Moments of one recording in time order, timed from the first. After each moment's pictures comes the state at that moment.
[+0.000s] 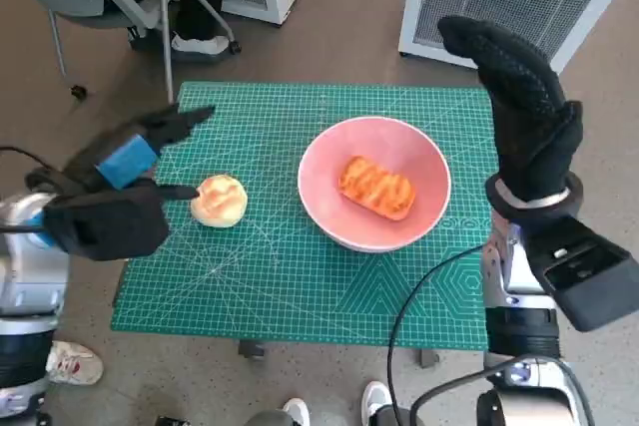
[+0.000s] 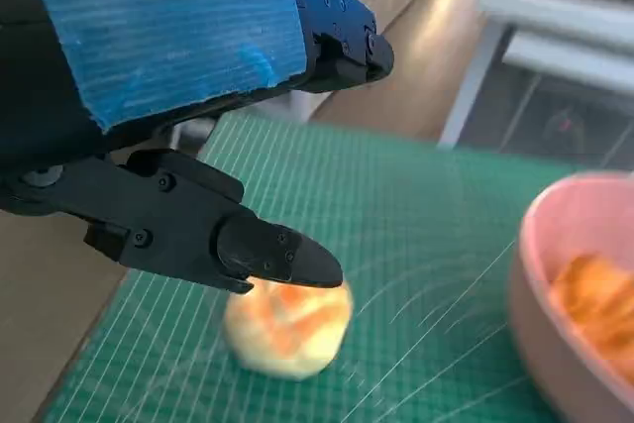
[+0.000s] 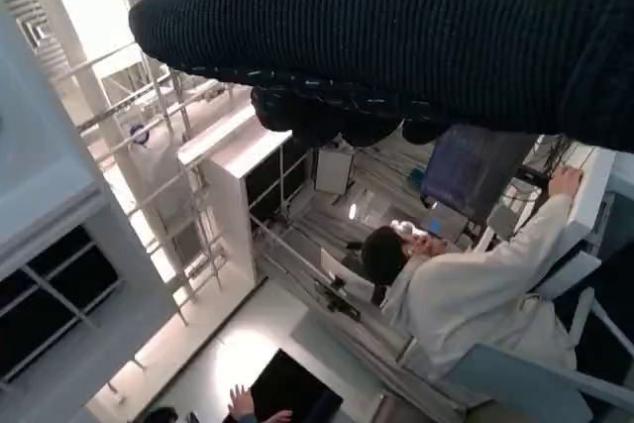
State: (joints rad) left arm -0.49 0.76 -0.04 0.12 0.36 0.04 -0.60; right arm -0.73 -0.16 -0.11 0.42 0.23 -0.79 0.37
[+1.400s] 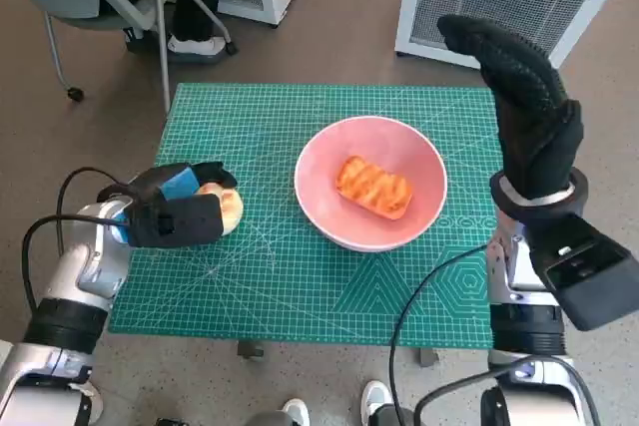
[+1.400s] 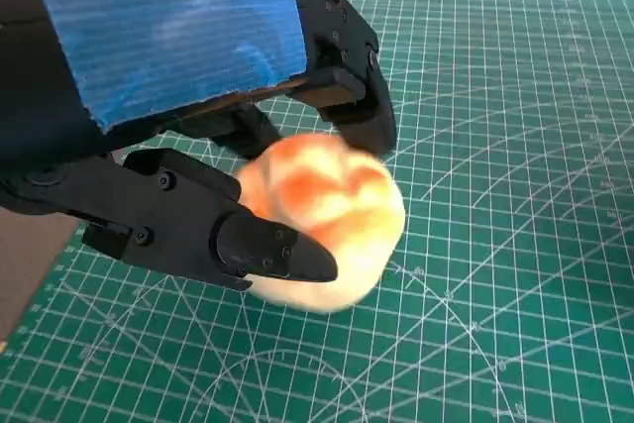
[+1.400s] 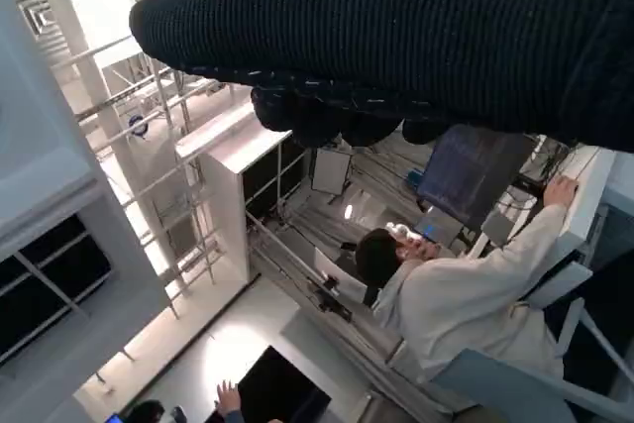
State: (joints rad) left arm -0.60 0.66 -0.27 0.53 0.49 -0.01 -0.46; right arm -0.73 -0.17 -0.12 0.43 0.21 -0.81 0.37
